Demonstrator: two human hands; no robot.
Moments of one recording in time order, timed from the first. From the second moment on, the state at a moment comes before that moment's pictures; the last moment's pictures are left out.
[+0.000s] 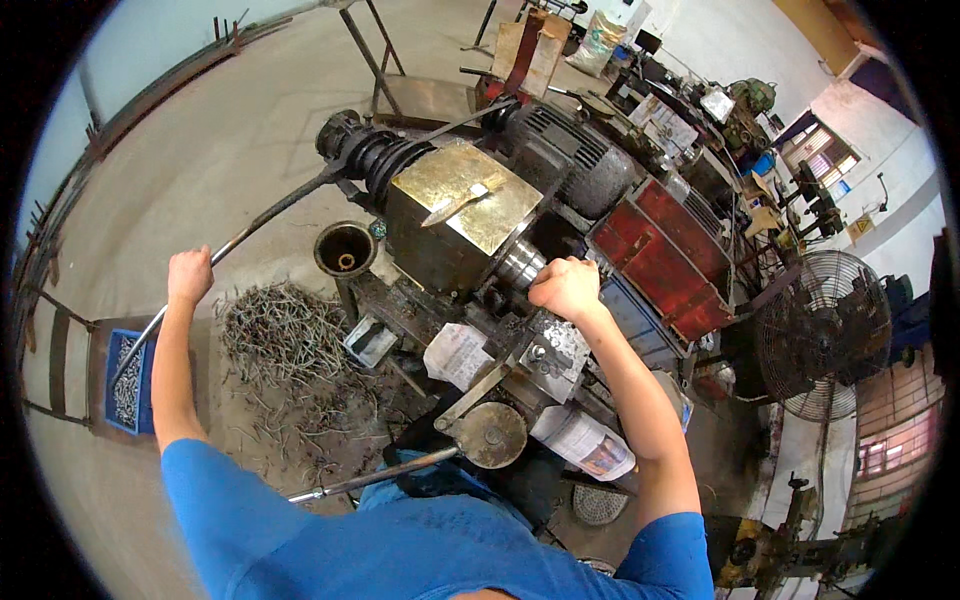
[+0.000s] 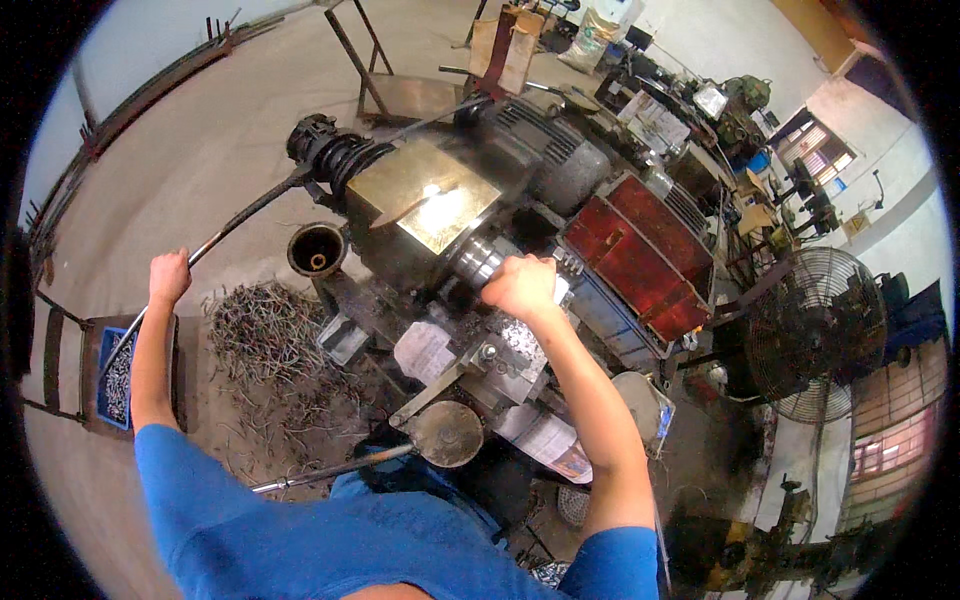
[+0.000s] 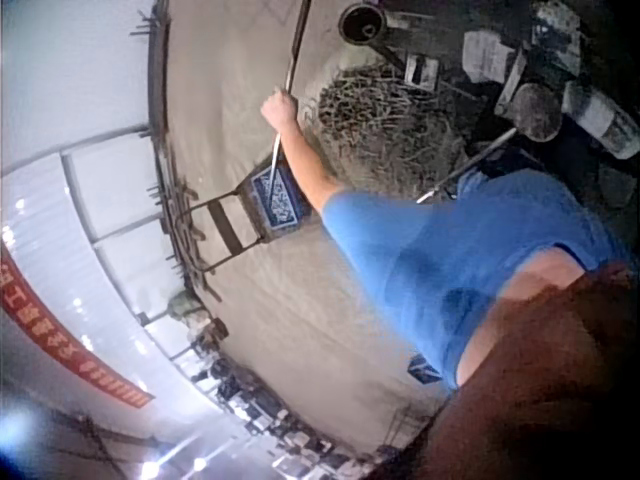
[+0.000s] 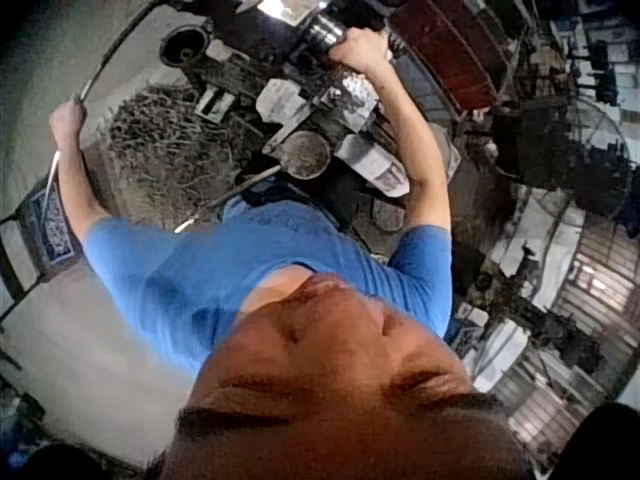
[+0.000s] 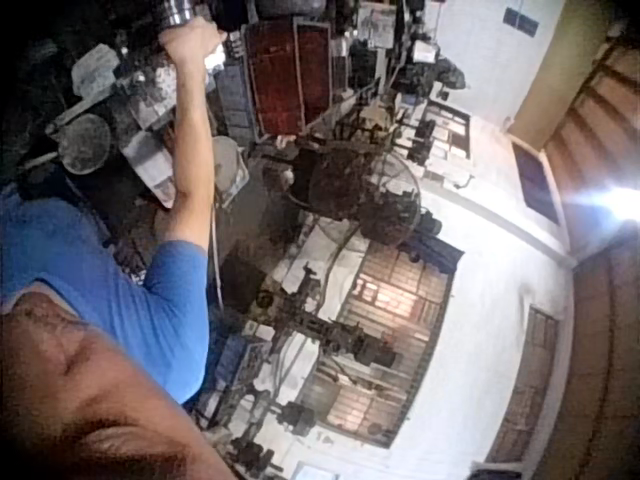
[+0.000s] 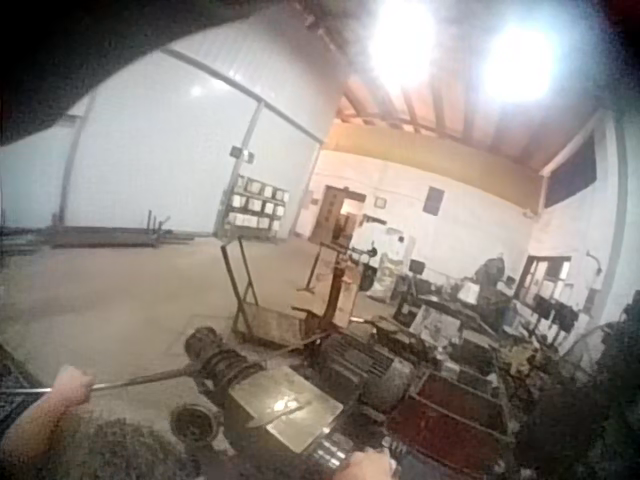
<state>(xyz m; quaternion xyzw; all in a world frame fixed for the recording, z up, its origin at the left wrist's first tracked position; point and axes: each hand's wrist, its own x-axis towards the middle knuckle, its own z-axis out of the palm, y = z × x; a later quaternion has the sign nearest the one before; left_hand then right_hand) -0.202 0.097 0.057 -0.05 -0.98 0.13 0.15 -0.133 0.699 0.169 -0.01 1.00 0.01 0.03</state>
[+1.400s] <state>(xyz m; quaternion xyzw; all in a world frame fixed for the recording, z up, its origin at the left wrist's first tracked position) -0.116 0.250 -0.109 -0.08 -0.93 -0.14 -0.34 0.392 0.789 0.018 0.57 0.81 -0.03 -0.08</state>
